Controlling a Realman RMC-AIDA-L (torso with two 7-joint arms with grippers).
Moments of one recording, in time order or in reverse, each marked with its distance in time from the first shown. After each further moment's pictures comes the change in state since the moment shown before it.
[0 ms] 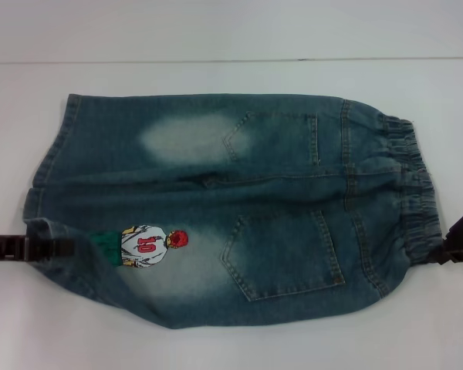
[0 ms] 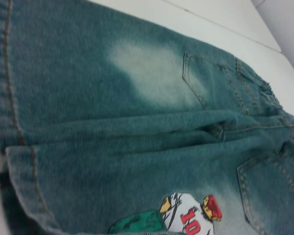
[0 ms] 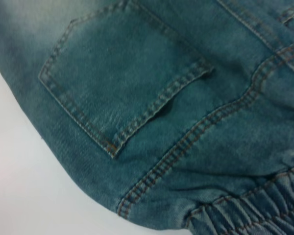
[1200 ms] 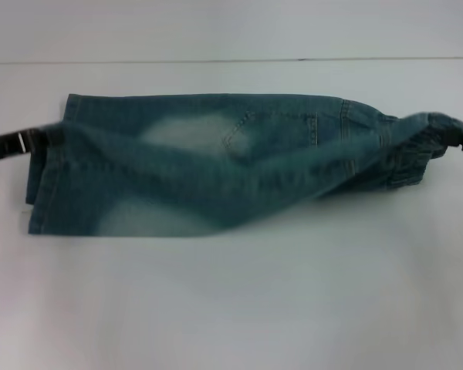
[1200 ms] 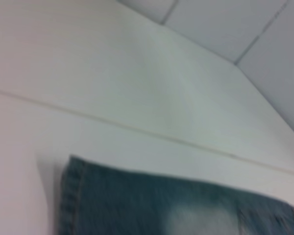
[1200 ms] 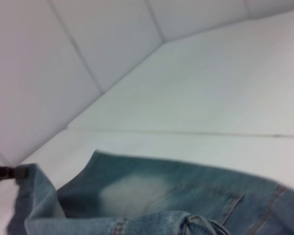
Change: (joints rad) left arm -0.073 -0.007 -0.003 -0.095 -0.233 -0.385 0.028; right arm -0.192 -0.101 0.407 0.255 0.656 0.130 -0.181
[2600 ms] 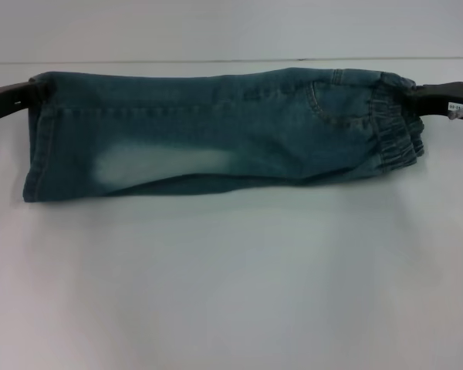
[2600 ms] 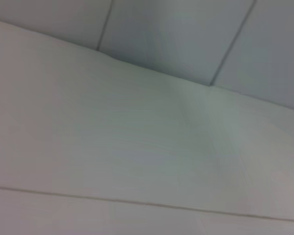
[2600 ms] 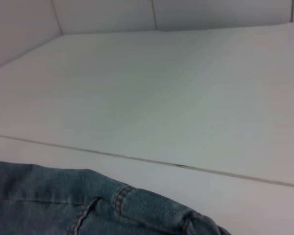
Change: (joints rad) left arm -0.108 -0.029 0.012 -0.135 -0.113 -0.410 0.229; right arm 0.213 0.068 -0.118 0.263 0.036 0.720 -0.149
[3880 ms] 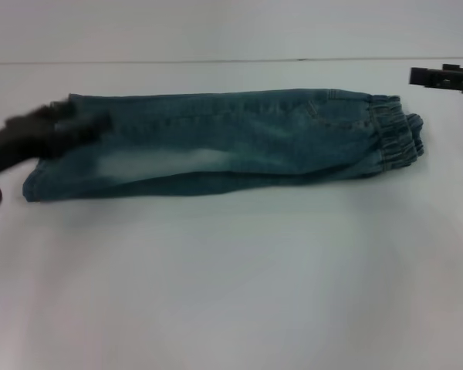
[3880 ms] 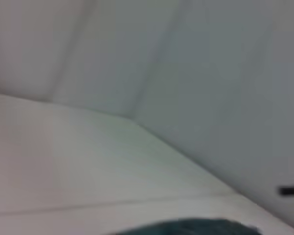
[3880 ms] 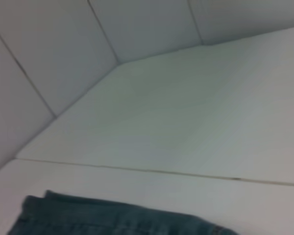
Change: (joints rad) left arm 0.191 -0.016 0.006 0.082 -0.191 0.578 0.255; right arm -0.108 -0.073 -0.002 -0.283 0.003 -0.478 0.321
